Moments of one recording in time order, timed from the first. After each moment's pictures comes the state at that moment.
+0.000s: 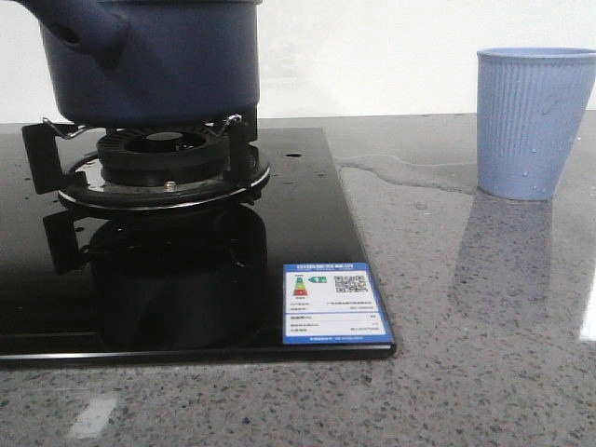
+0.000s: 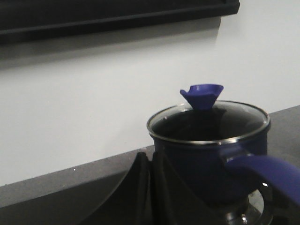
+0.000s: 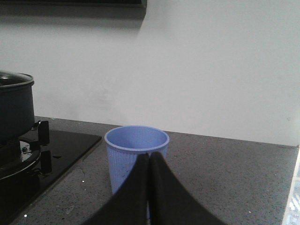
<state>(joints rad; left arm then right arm) -0.08 0.34 -0.35 -1.64 0.24 1.79 0.08 0.18 -0.14 -0.70 -0.15 0.65</state>
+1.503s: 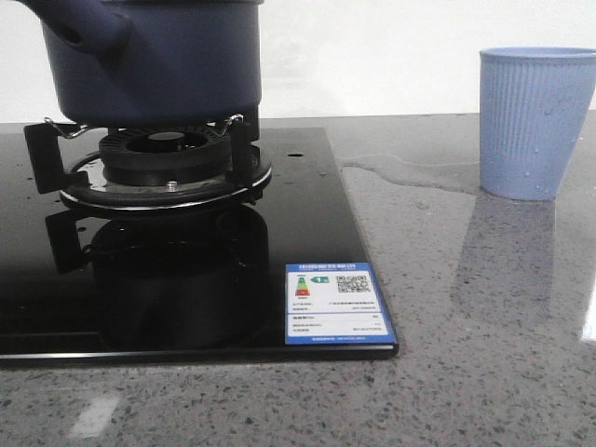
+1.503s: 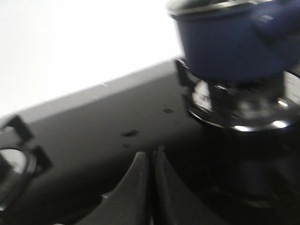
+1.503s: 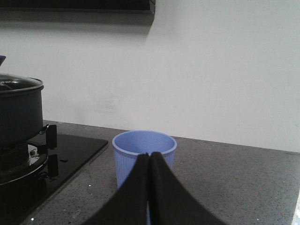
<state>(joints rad) -0.08 0.17 -0.20 -0.24 0.22 0.53 0.08 0.18 -0.13 -0.70 -0.17 0.65</state>
